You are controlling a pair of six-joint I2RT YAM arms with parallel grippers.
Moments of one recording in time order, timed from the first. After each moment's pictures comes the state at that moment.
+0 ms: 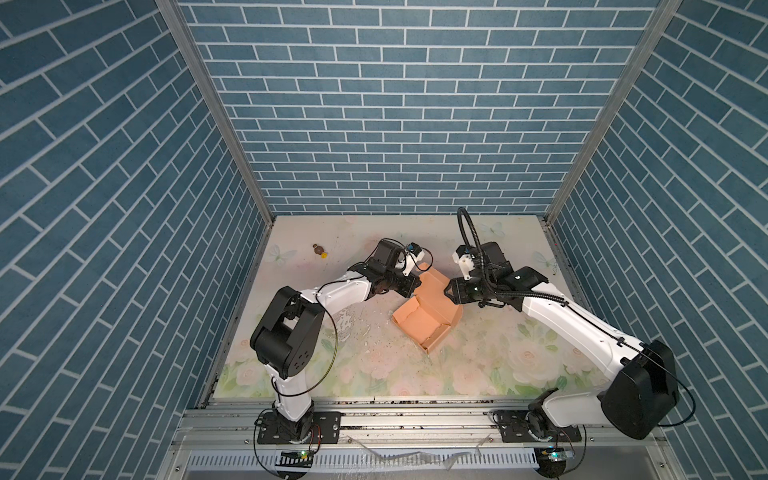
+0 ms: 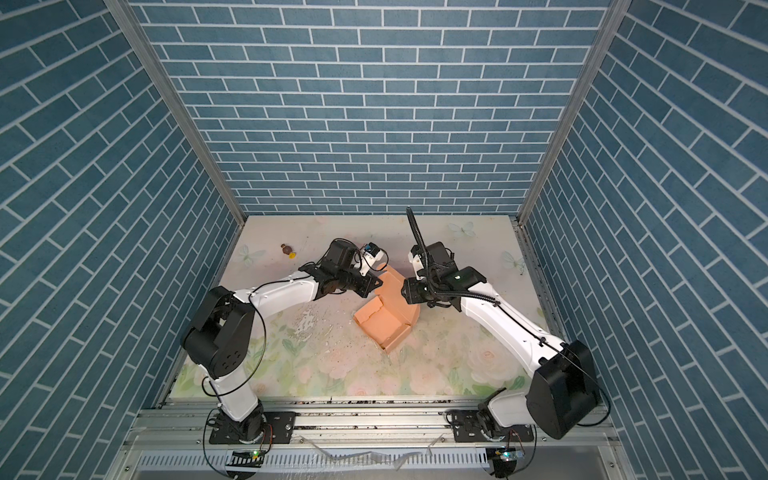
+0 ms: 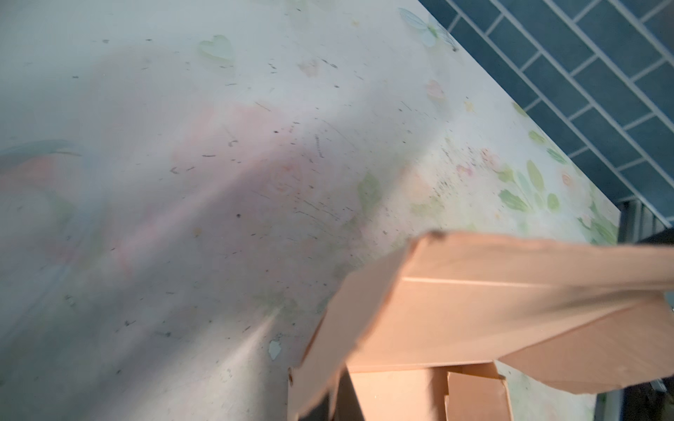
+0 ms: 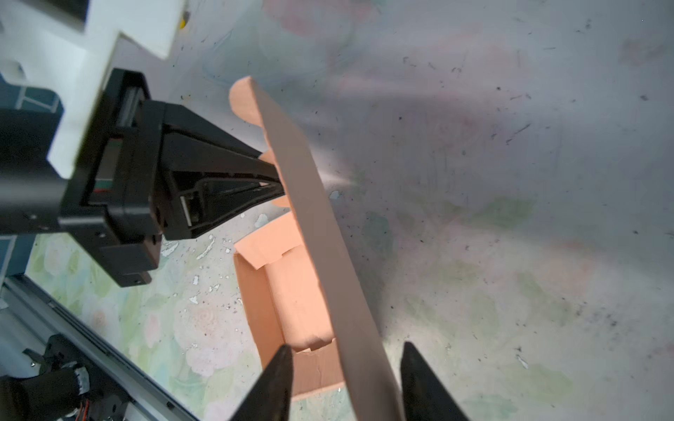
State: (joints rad) left arm -0.58 1.78 1.17 -0.15 0.37 -0.11; right arm 0.60 1.35 1.13 -0.68 -0.13 0.32
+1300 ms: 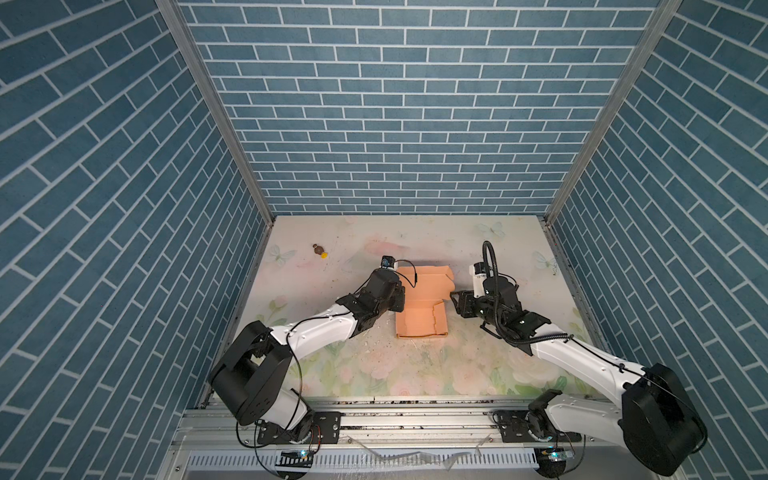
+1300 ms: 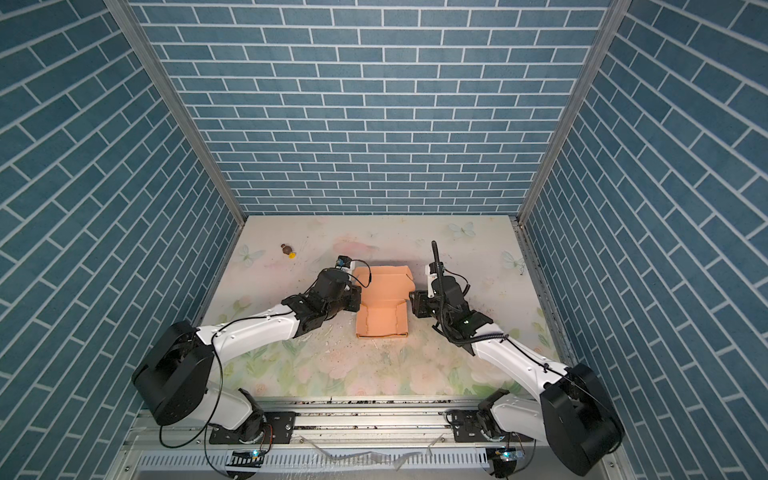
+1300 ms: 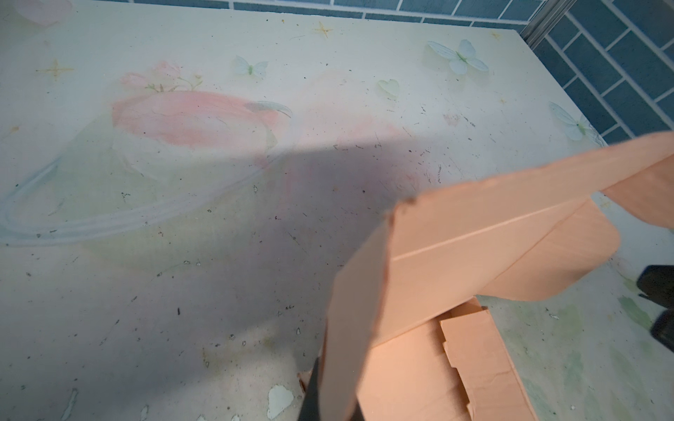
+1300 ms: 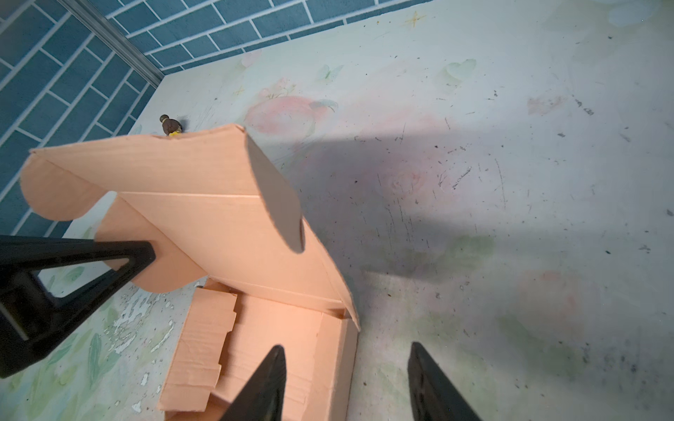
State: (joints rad) left arm -0.71 1.49 0.85 -0.02 -0.15 -0.44; right arm 0.60 1.21 0.61 0.00 -0.02 0.43
